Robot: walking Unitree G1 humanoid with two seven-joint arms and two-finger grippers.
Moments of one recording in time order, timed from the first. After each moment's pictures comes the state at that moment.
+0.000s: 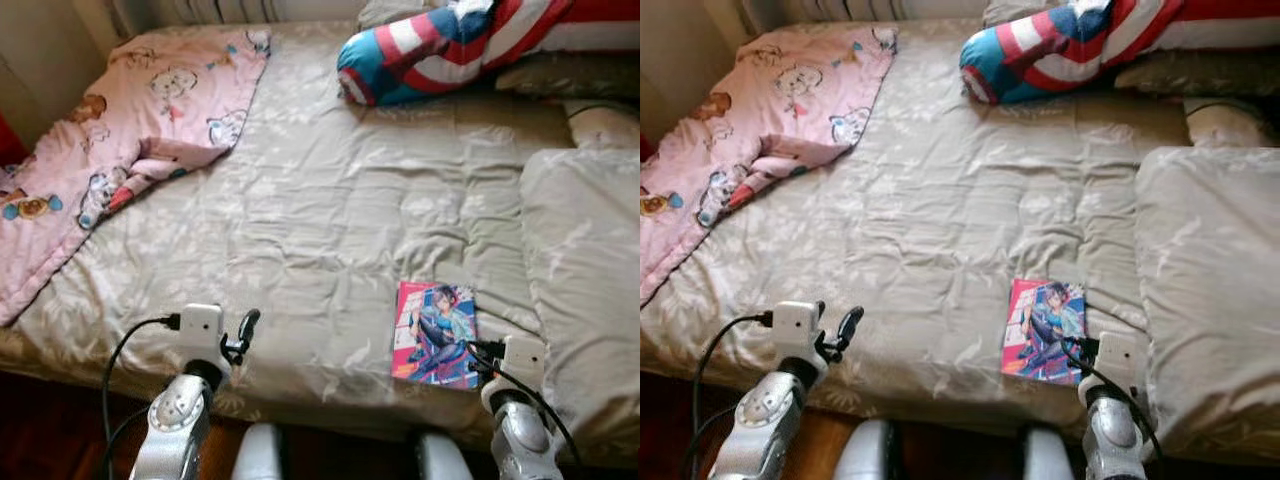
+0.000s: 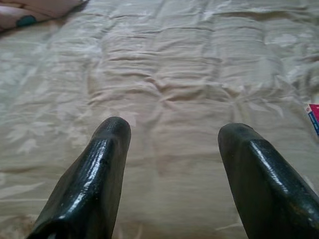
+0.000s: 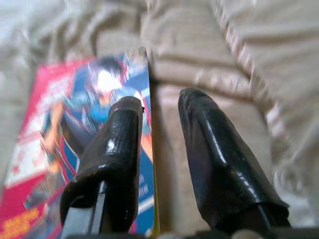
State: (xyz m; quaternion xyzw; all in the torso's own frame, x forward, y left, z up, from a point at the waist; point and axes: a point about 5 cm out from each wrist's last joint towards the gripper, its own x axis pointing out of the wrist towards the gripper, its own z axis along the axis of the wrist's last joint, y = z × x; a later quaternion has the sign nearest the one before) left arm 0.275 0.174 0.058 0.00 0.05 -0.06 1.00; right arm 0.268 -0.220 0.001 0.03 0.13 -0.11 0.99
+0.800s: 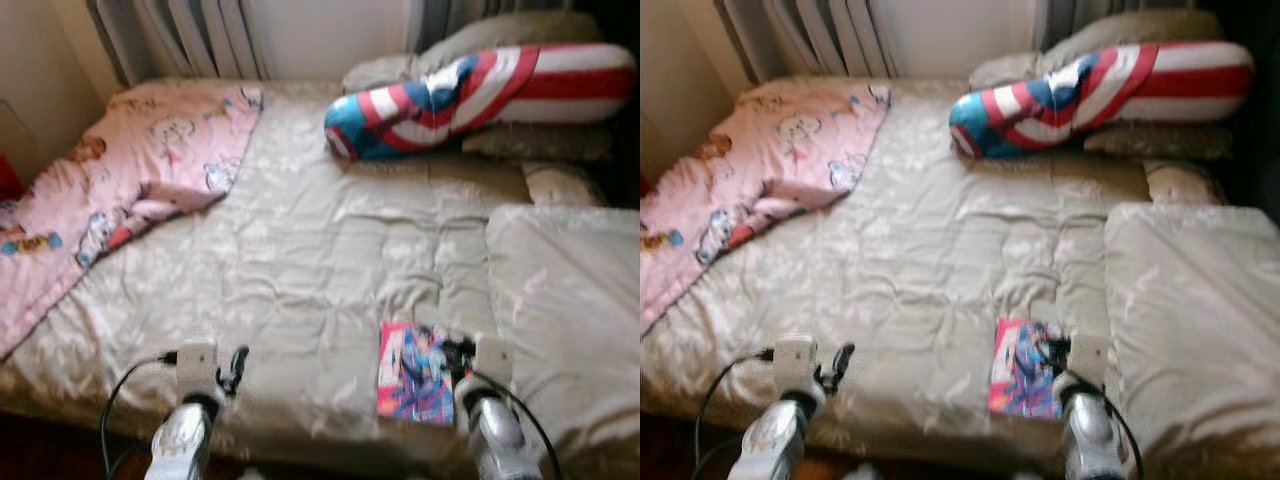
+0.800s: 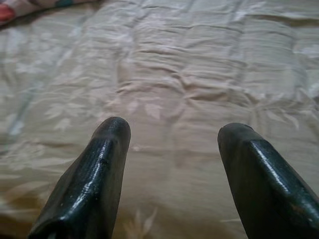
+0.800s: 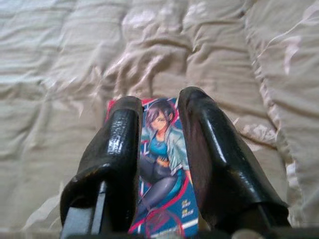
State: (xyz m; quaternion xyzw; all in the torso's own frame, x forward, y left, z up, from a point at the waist) left arm 0.257 0.193 0.003 -0.02 0.14 0.01 0.99; right arm 0.258 -0.192 -0.021 0.06 0.20 -0.05 0.98
